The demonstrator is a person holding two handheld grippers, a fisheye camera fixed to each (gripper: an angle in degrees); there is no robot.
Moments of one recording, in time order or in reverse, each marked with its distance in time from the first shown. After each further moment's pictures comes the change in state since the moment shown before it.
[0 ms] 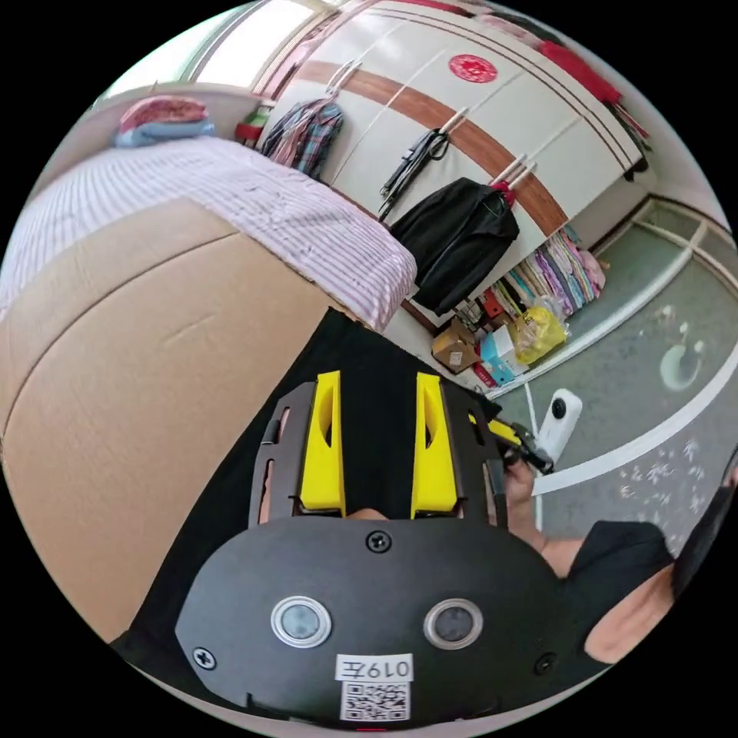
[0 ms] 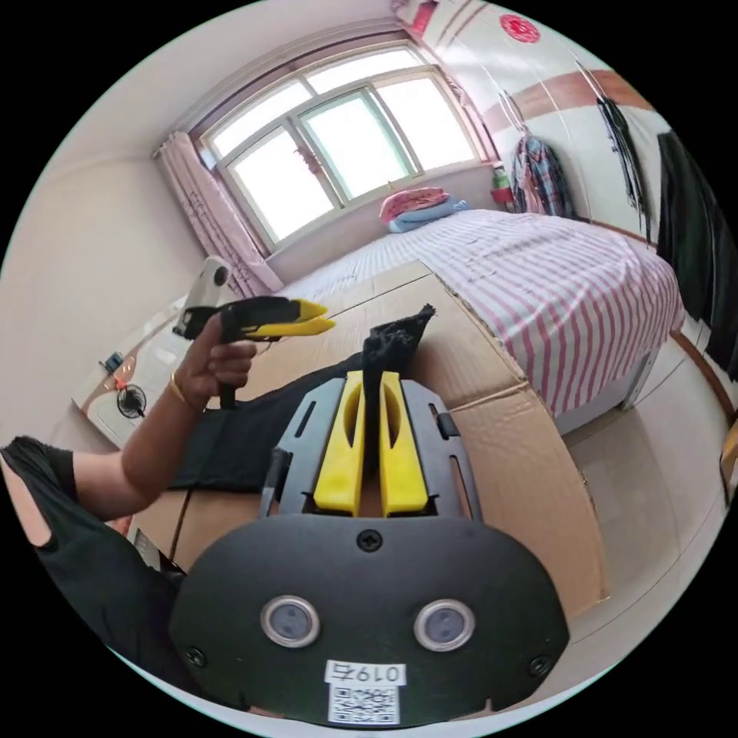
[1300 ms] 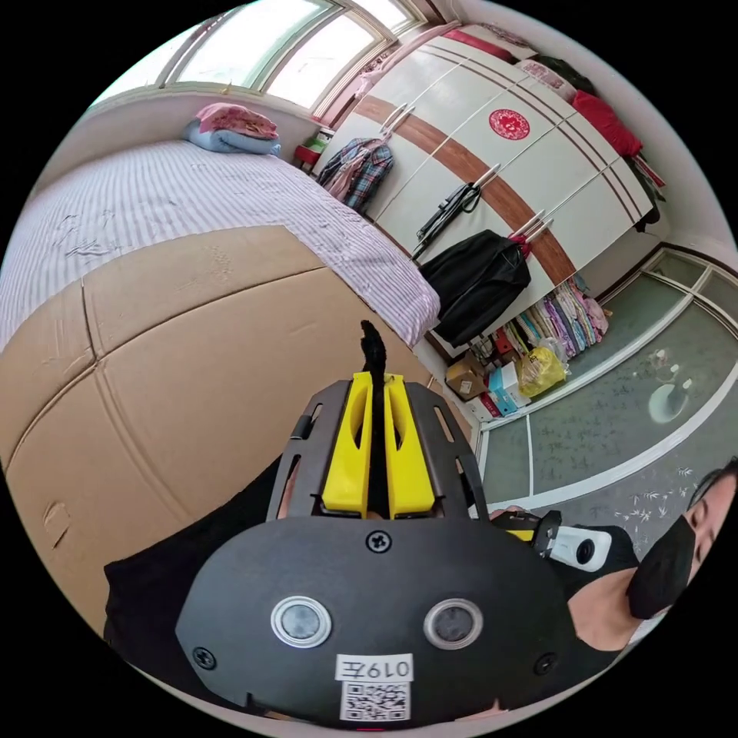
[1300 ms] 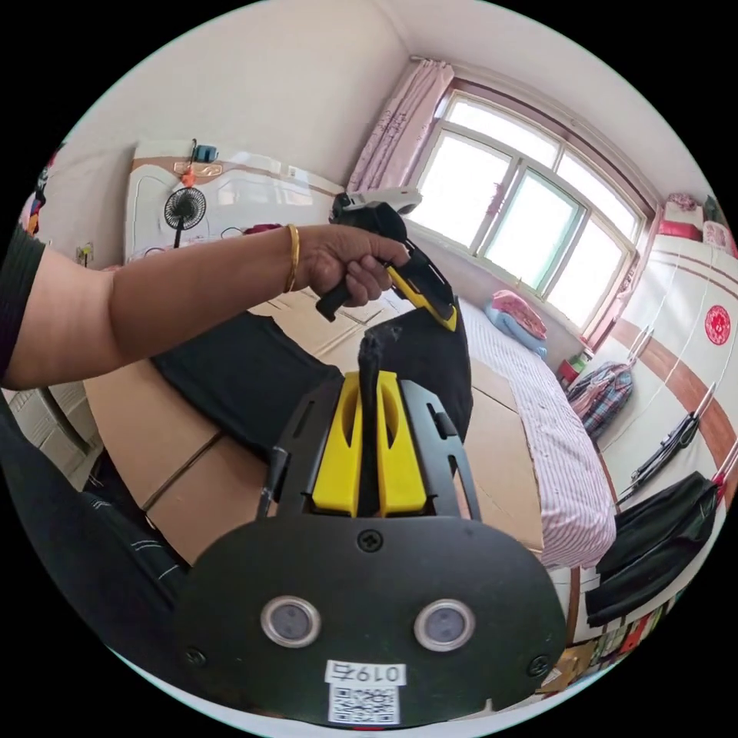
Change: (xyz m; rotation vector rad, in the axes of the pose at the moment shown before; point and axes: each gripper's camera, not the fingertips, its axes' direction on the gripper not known) left arm -0.300 0.269 -0.245 0.173 -0.128 -0.069; right arm -0.631 0.159 0.147 0.017 0.166 -0.816
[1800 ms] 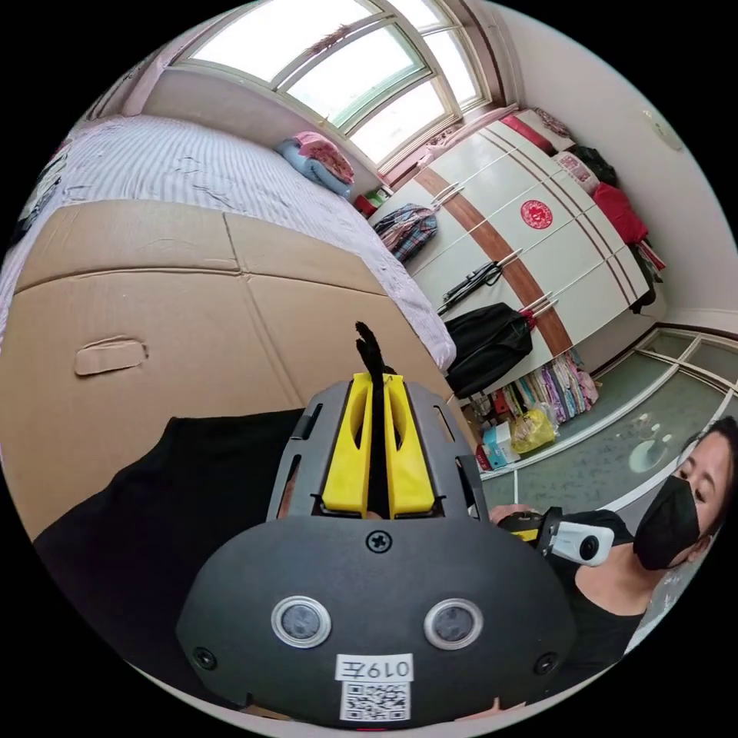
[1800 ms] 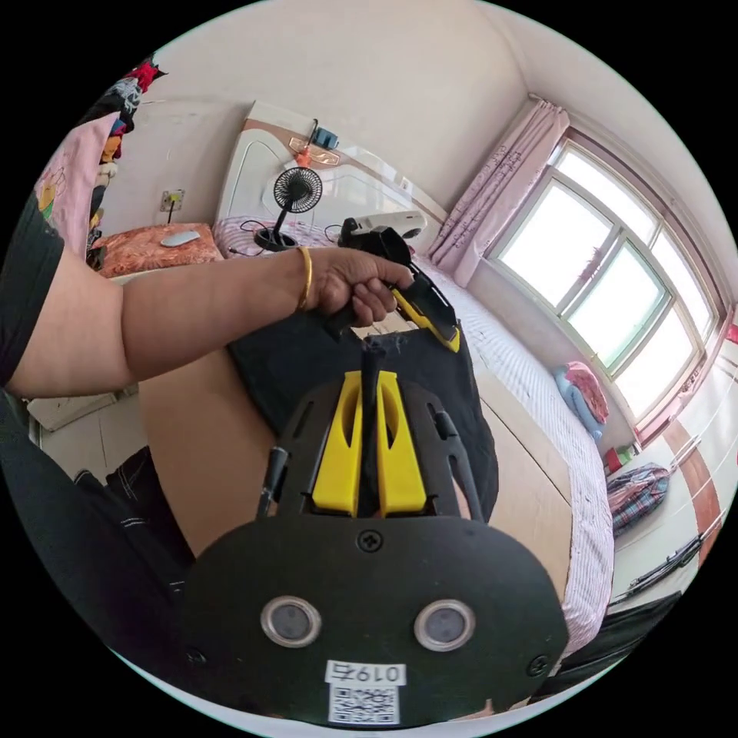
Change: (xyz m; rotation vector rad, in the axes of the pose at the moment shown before) left arm -0.177 0.246 -0.165 0.179 -0.013 -0.227; right arm -0.209 -0.083 0.055 0.056 -0.220 -0.280
